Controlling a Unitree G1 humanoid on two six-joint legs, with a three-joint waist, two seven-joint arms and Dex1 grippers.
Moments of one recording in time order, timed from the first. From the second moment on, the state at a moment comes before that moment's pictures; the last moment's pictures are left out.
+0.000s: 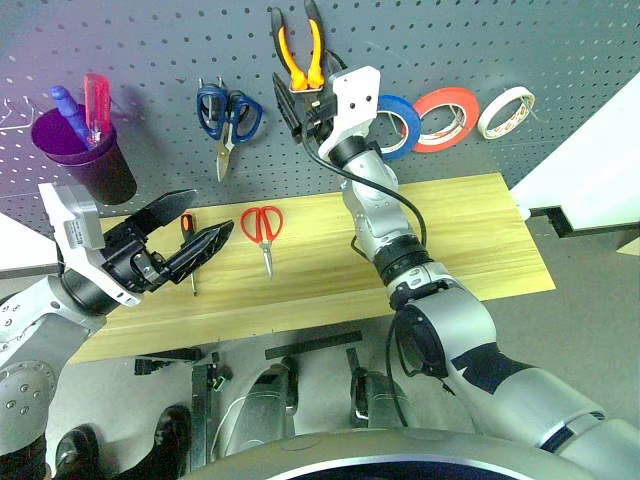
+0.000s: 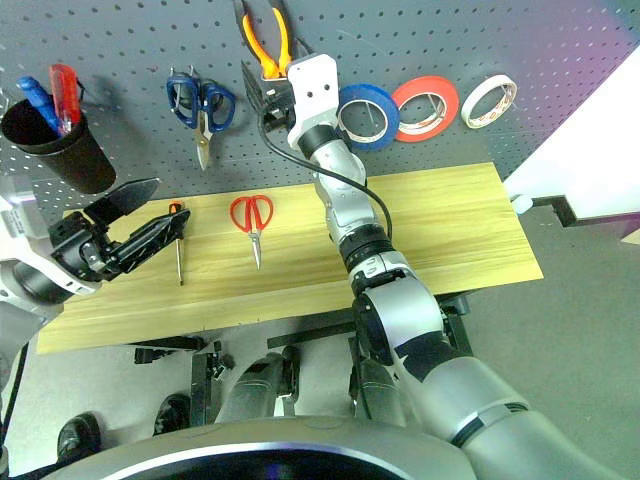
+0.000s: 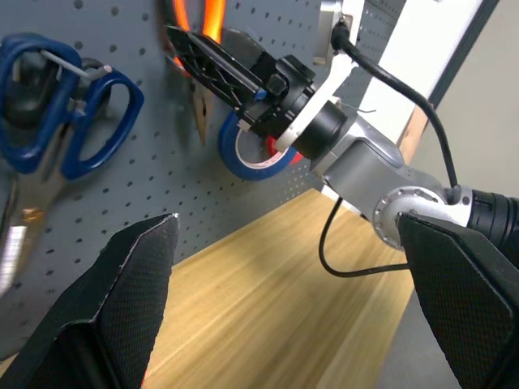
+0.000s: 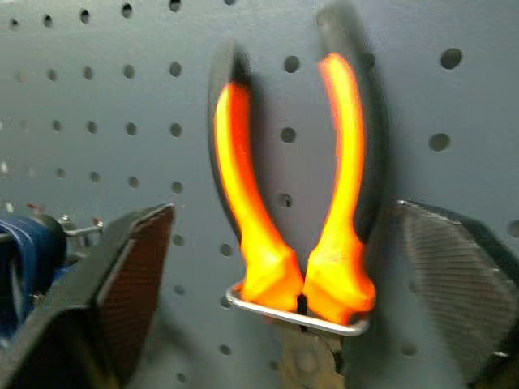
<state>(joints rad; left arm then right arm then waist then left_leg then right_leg) 0.00 0.70 0.50 -0.59 -1.07 0.58 -0.60 -1.18 0.08 -0.06 0.98 0.08 -0.53 0.24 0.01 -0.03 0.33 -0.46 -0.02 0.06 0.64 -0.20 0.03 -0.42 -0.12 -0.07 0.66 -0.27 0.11</state>
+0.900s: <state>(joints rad) -0.02 0.71 0.48 -0.59 -1.07 0.58 -0.61 -1.00 0.02 -0.11 0.39 0.48 -0.07 0.52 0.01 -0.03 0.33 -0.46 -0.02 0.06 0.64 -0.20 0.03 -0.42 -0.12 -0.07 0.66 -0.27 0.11</state>
